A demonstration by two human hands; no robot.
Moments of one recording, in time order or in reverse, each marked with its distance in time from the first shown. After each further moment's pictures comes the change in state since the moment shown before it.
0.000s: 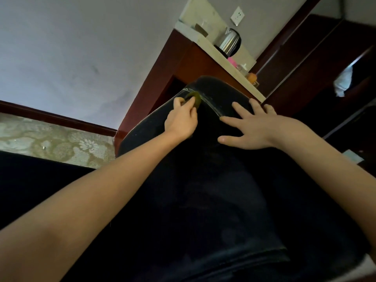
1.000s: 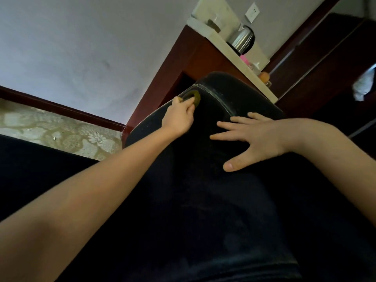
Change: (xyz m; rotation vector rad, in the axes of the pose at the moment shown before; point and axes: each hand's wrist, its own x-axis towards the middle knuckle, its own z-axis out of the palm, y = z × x) left_hand 0.004 -0.028 0.006 -0.040 0.005 -0.008; right_hand -0.007 -0.008 0.005 0.017 -0.155 -0.325
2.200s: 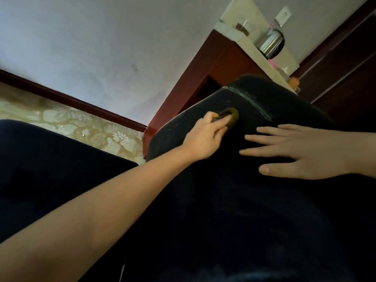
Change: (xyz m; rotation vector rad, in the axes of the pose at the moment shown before) left_hand -0.051 -0.009 -0.010 -0.036 -0.061 0.260; right_hand -0.009 -0.014 0.004 -0.128 -0.053 -0.133
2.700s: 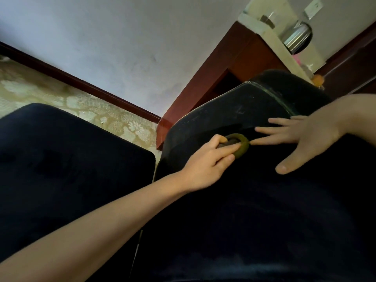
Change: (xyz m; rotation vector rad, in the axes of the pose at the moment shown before) left_hand -0.086 0.016 -0.021 -0.174 -0.091 -0.004; right_hand 0.026 -0.015 -0.047 -0.148 -0.362 0.141
